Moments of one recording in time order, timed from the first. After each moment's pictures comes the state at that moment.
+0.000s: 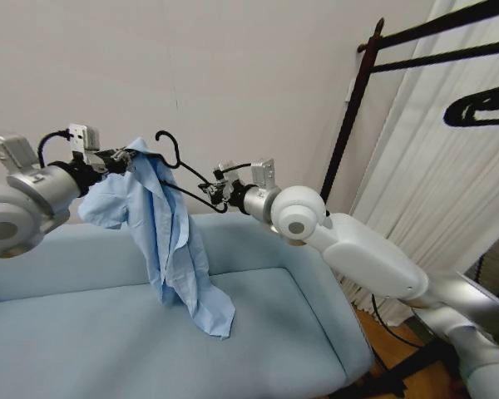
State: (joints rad) left arm 0.48 -0.33 -0.47 -2.12 -1.42 0.46 -0.23; right arm 0.17 1.00 -0.46 1.96 1.39 -0.59 0.44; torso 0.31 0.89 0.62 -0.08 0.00
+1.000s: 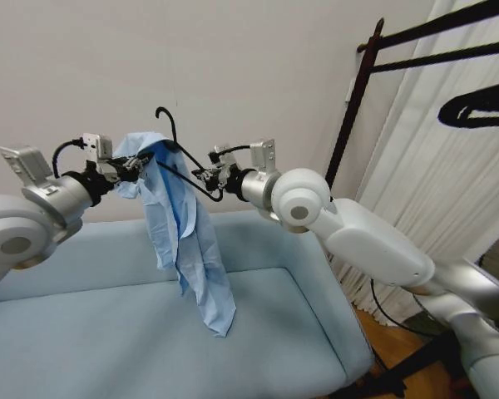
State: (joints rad) left arm 0.55 -0.38 -0.49 -2.18 -1.39 0.46 -0.23; right arm 0.30 1.03 -0.47 1.92 1.45 -0.58 0.43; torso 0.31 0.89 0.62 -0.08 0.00
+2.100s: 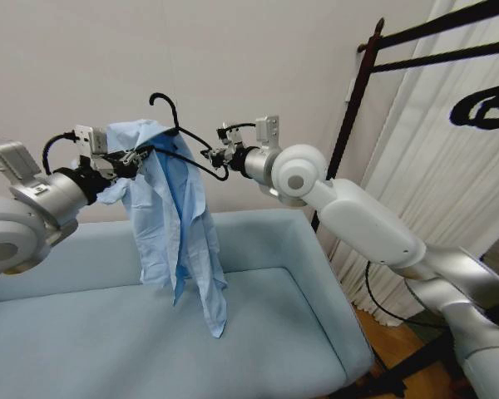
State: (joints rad) left arm 0.58 -0.36 -0.54 -2.21 -1.41 0.44 -0.24; right arm 0.37 1.05 -0.40 1.78 1.49 -0.58 0.41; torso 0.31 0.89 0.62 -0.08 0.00
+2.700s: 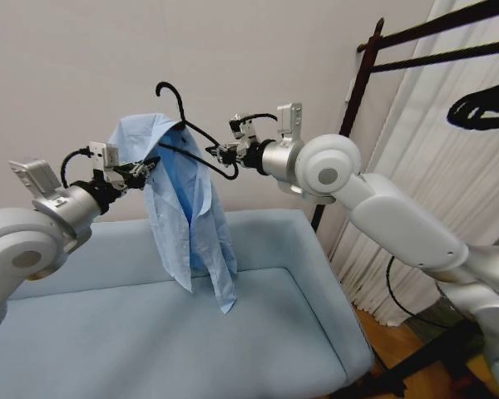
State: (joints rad) left arm 0.62 -0.43 -0.51 -2.21 -1.34 0.44 -0.25; right arm 0.40 0.92 -0.42 1.90 1.60 -0.59 0.35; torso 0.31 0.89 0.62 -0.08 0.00
